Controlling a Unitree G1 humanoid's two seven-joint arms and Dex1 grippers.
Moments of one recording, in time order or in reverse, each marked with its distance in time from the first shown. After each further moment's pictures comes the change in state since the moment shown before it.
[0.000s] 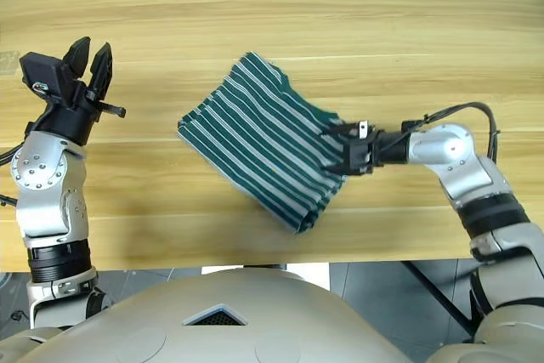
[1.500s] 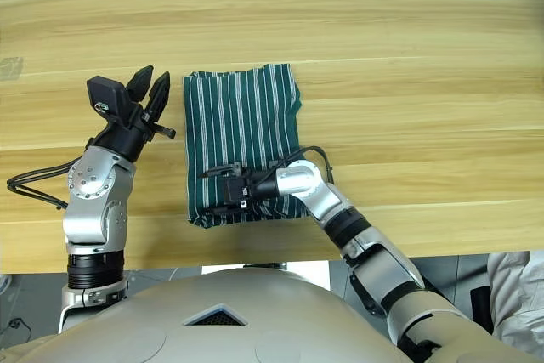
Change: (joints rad) left arm 0.043 -0.143 -0.151 0.007 -0.002 0.019 0.010; right arm -0.073 0.779 0.133 0.345 -0.191 -0.018 -0.108
